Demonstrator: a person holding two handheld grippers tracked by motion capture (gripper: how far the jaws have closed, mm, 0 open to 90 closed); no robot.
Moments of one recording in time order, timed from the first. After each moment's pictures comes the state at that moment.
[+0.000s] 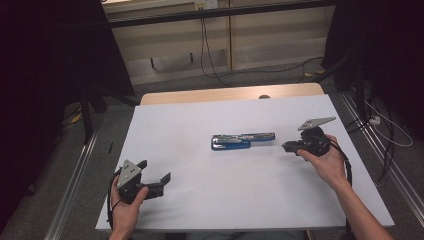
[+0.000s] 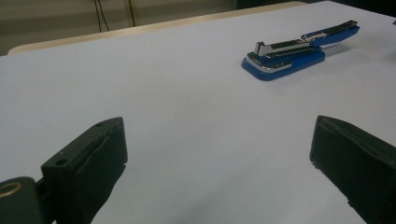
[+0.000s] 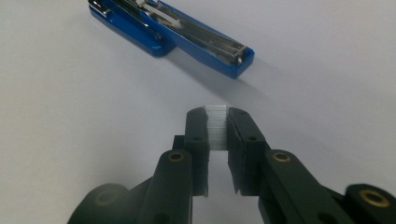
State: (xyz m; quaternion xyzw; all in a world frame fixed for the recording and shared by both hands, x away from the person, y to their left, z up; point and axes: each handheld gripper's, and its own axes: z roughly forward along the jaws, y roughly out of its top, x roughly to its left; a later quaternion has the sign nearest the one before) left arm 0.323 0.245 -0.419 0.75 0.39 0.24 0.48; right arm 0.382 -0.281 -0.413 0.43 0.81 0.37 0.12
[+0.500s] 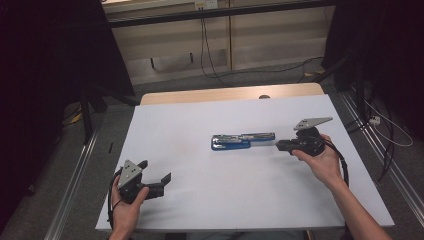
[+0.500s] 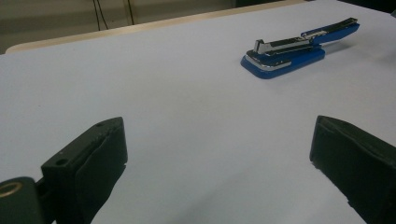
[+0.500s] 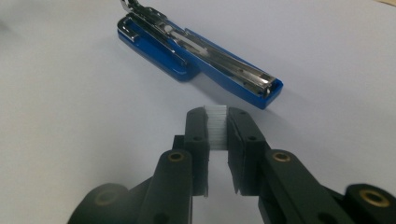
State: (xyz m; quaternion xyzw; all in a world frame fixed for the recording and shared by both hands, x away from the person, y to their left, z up) left arm 0.323 0.244 -0.420 0.75 0.39 0.24 0.47; right arm 0.382 -0.267 -0.409 0.41 0.81 0.41 0.12
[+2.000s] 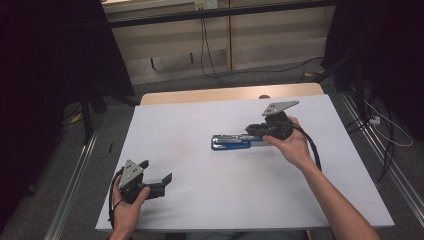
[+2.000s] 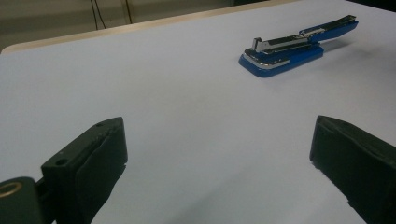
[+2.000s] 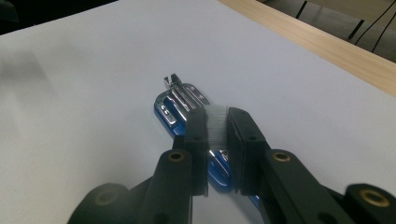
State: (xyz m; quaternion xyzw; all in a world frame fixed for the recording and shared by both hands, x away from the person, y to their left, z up) left arm 0.324 0.242 -0.421 0.75 0.39 0.23 0.48; right arm 0.428 -0.193 -0.380 0.33 0.82 0.45 0.13
